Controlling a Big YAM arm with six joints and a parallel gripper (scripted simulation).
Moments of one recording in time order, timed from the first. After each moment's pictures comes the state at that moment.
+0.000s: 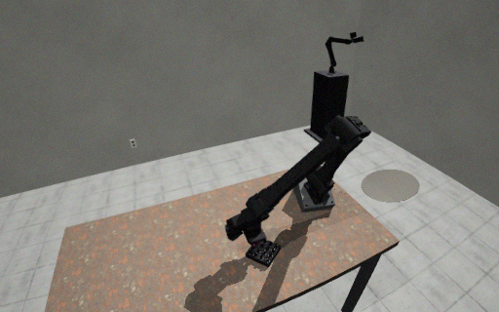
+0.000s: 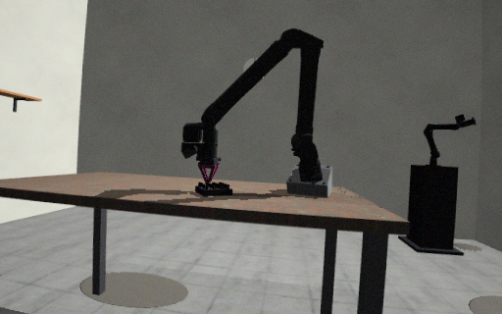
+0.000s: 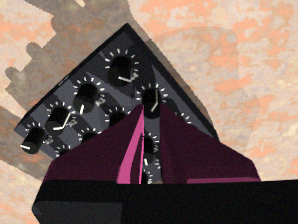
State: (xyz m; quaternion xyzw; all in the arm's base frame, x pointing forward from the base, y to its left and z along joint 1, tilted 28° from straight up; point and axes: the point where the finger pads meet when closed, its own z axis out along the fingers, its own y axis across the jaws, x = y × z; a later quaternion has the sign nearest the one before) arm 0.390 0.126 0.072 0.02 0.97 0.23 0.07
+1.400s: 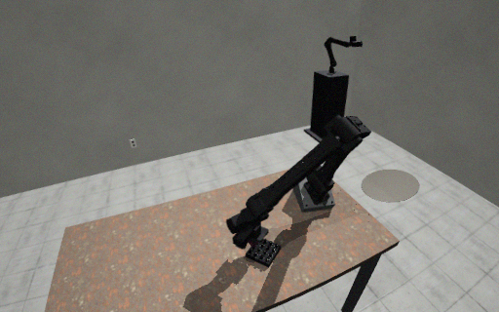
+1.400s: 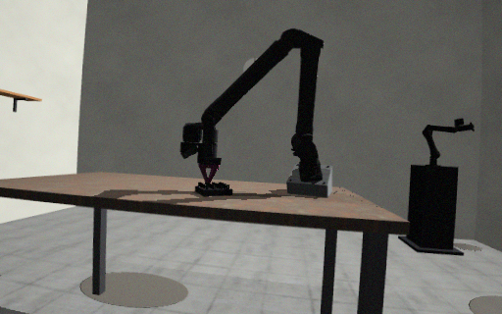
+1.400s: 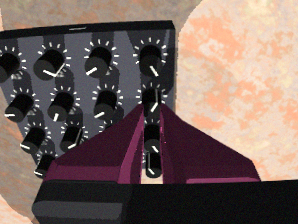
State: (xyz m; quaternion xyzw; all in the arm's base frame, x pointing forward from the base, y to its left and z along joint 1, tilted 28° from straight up) arm 0.391 0.124 0.072 -0.29 0.93 0.19 0.14
